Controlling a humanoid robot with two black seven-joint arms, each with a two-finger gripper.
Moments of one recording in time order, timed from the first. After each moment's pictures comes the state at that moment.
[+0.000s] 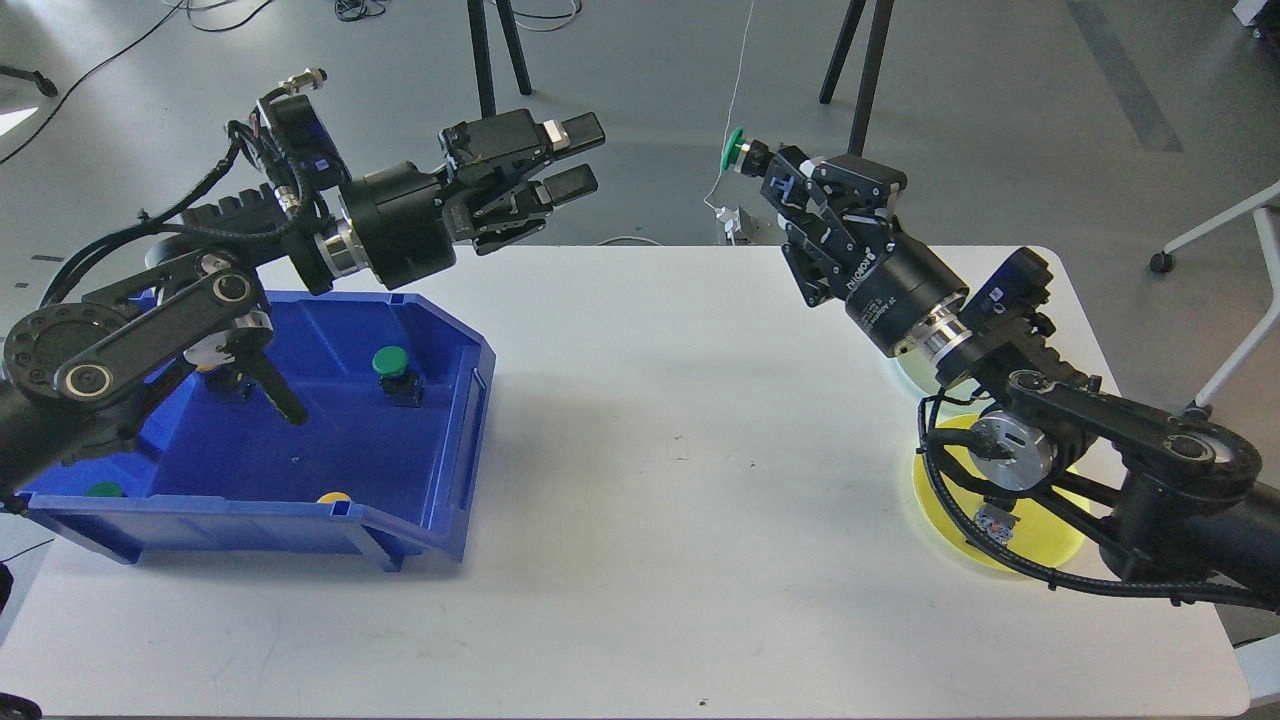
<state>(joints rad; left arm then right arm) -0.89 0.51 -0.53 -1.15 0.86 -0.49 -0.49 0.72 -0.52 0.42 1.29 -0.35 -0.13 0.49</state>
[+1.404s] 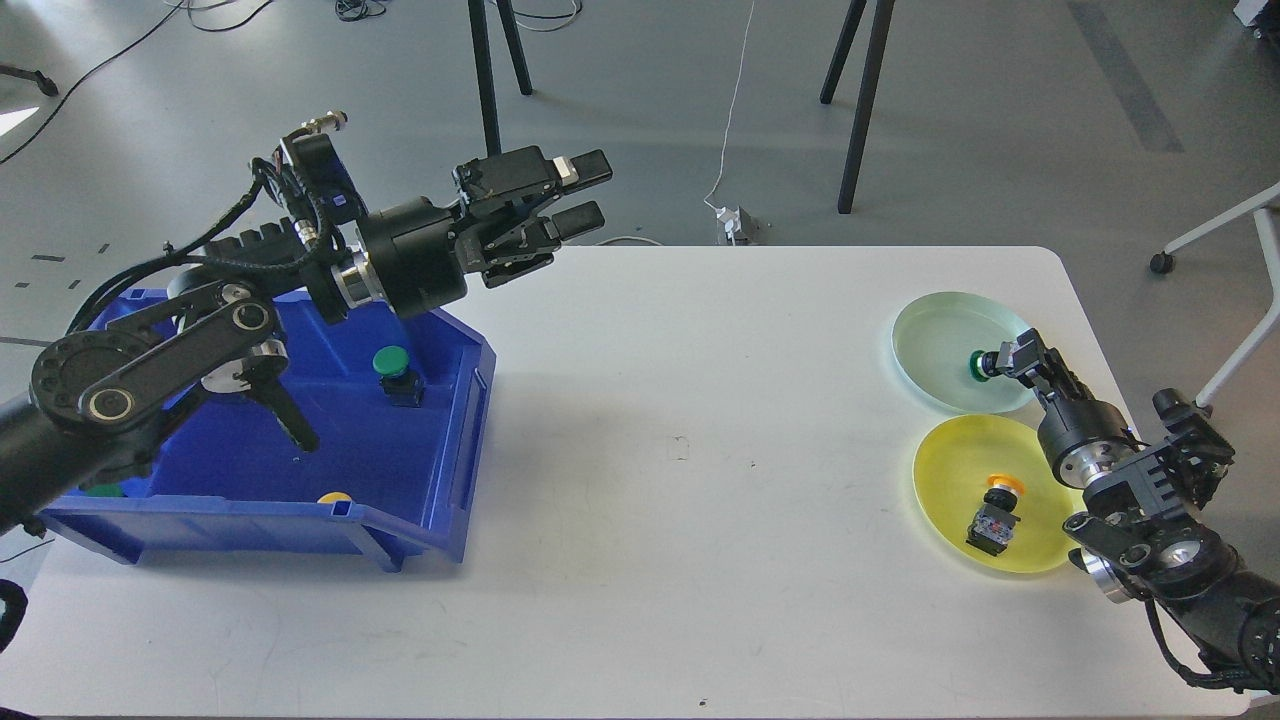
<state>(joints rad) -0.85 0.50 -0.53 -1.14 0.86 -0.49 -0.49 0.62 -0.31 0.09 0.38 -0.62 -0.48 0.49</state>
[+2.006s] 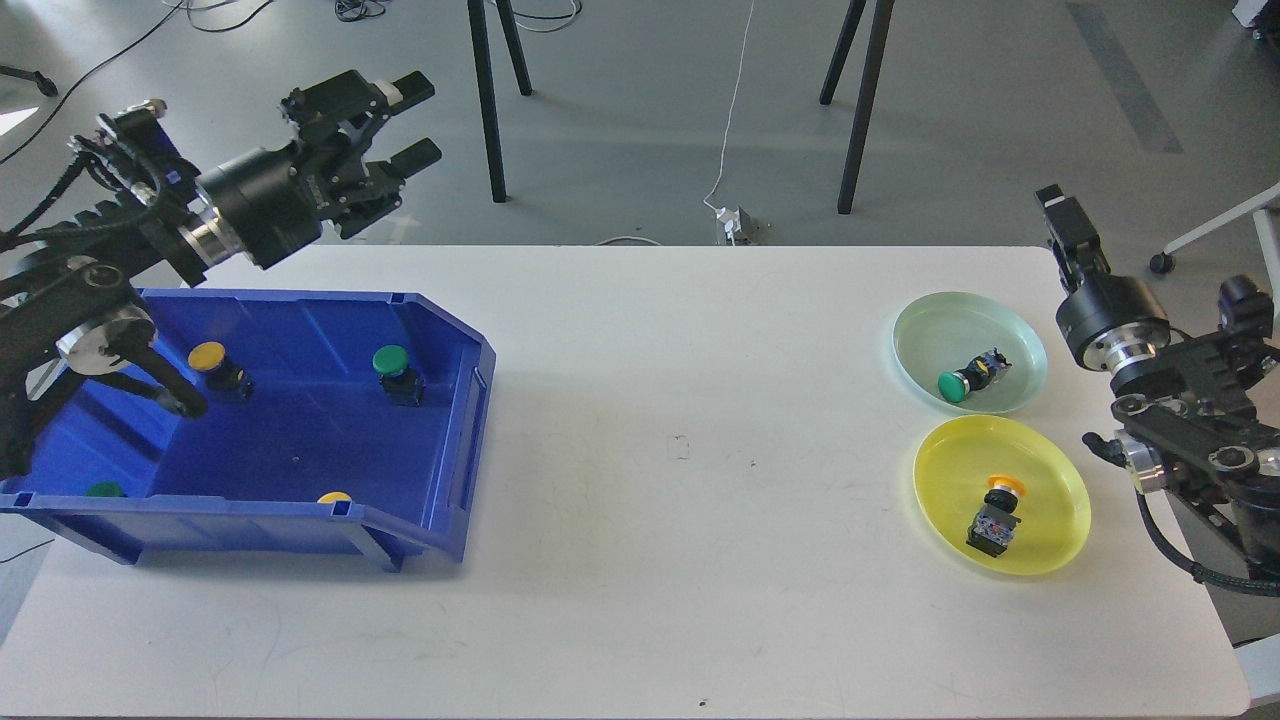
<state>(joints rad) -0.85 0.67 -0.54 -0.96 0.61 -0.49 -0.49 0.73 -0.56 0.40 0.85 -0.57 -0.31 0.49</state>
